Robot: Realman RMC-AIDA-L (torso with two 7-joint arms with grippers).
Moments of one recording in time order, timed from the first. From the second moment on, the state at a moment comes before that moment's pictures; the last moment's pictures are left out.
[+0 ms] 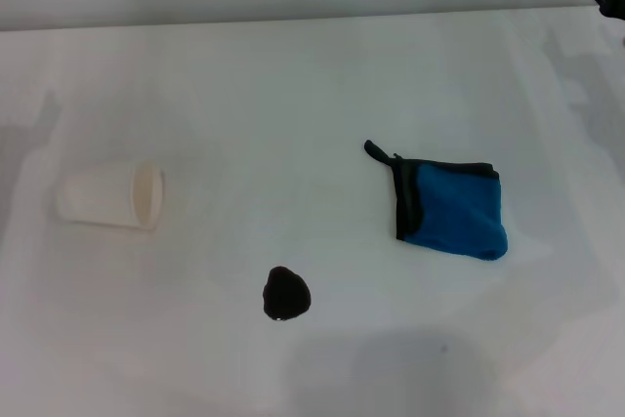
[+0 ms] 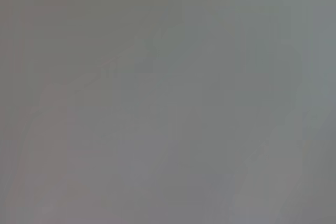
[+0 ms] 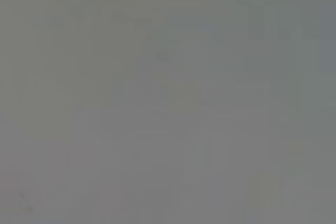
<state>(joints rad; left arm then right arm) -0.51 -2.08 1.13 0.18 -2.78 -0.97 2.46 0.60 2.02 -0.44 -0.13 2.25 0.86 -2.75</state>
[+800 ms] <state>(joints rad) -0.52 -2.07 1.14 0.19 -2.74 -0.94 2.45 0.59 2.03 -0.44 -0.12 2.25 0.86 -2.73</state>
